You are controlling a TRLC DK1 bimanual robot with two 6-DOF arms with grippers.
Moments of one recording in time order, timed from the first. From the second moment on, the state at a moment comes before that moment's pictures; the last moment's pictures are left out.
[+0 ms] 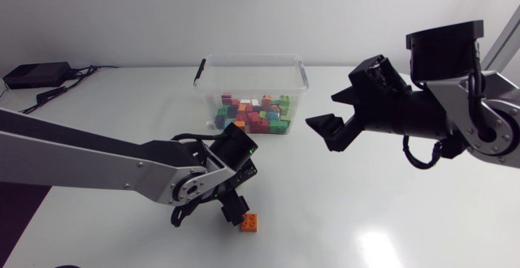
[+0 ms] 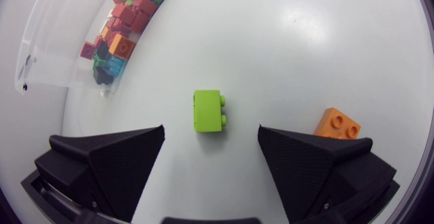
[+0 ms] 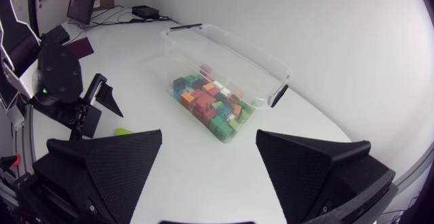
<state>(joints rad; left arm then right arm) -0.80 1.79 0.88 -0.20 -0.32 0.36 0.38 1.23 0.79 -0.12 -0.20 -0.35</state>
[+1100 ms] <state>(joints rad) -0.61 1.63 0.95 -0.33 -0.07 0.35 0.64 1.29 0.68 -0.27 -0.31 -0.48</state>
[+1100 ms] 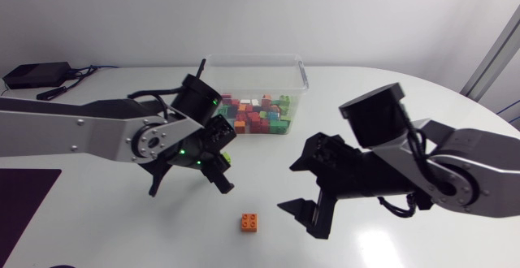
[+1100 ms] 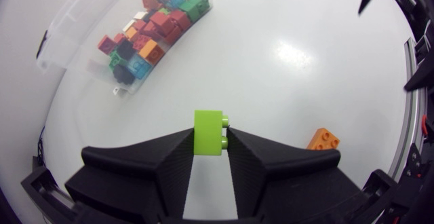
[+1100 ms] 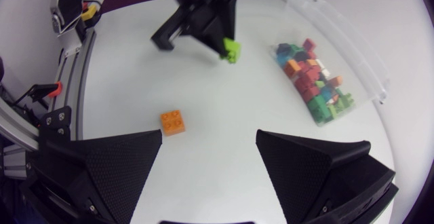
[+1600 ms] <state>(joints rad) -0.42 1.37 0.94 -0.46 0.23 0.42 0.77 1.74 0.89 -0.30 -0.32 -0.60</state>
